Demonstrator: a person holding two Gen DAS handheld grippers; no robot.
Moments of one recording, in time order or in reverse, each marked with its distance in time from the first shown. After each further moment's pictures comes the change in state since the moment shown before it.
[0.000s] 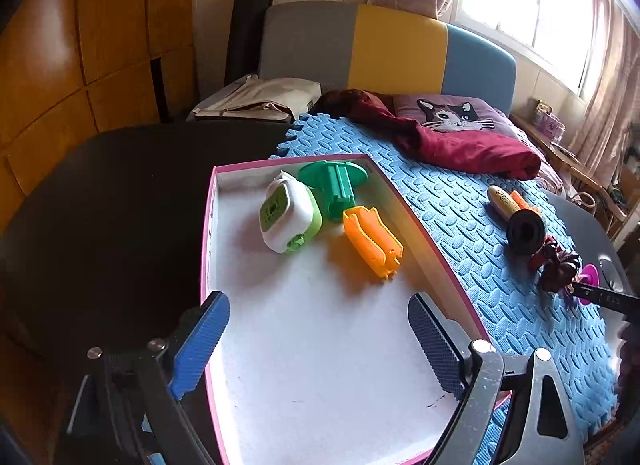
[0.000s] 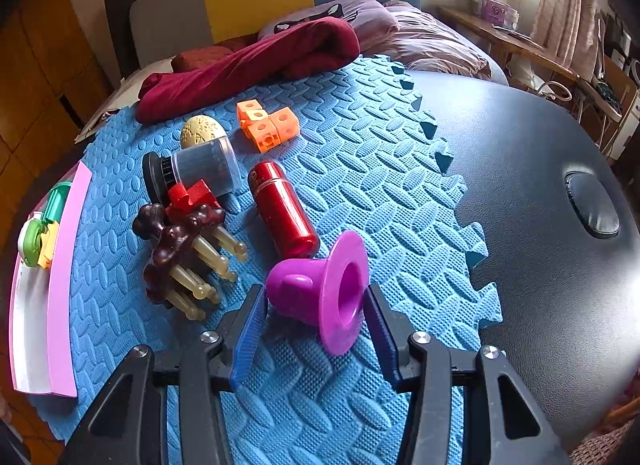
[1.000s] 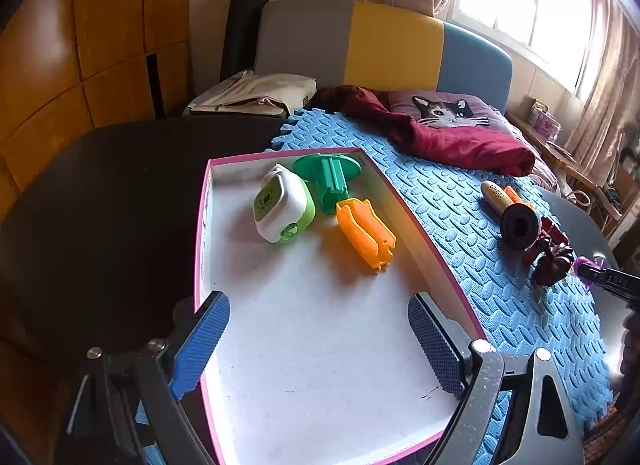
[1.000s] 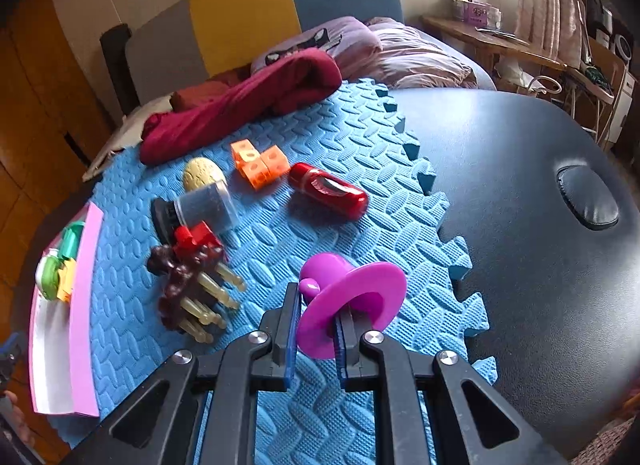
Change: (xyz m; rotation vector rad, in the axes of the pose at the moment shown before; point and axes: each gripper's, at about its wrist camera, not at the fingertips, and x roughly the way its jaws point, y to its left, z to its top) left arm -0.003 0.001 -0.006 -0.007 0.012 -0.020; right arm -0.019 -0.011 0.003 0.073 -0.104 0.057
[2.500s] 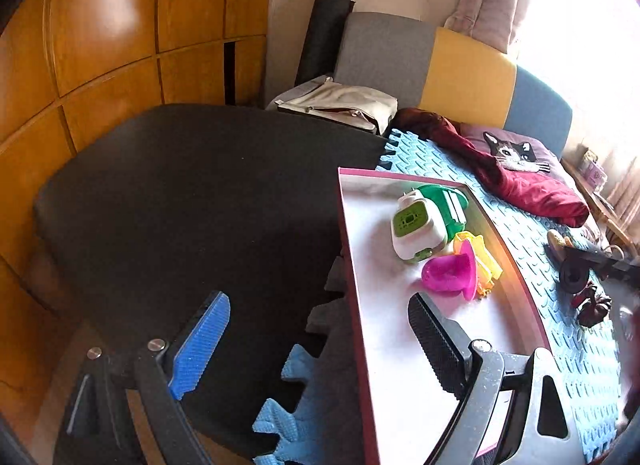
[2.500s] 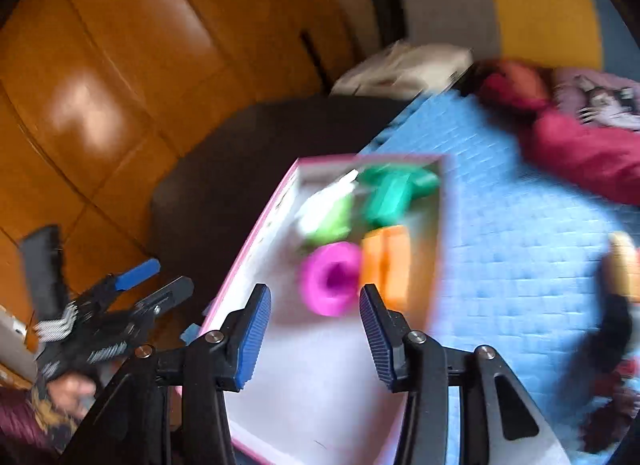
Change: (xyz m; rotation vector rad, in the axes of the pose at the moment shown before) left arm -0.019 0.095 -0.002 -0.170 -0.033 0.144; right arm 0.003 0.222 0.013 -0.484 0.101 0.581
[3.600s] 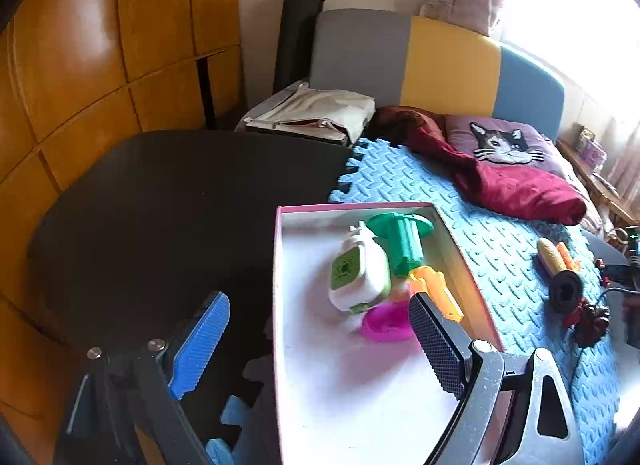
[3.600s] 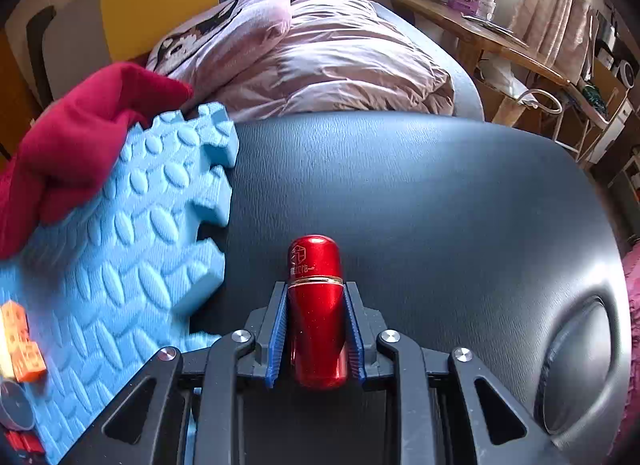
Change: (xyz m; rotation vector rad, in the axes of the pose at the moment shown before) left arm 0.013 -0.072 0.045 0.091 0.003 0.010; right arm -0.091 -0.399 -0.048 0.489 0.108 -0.769
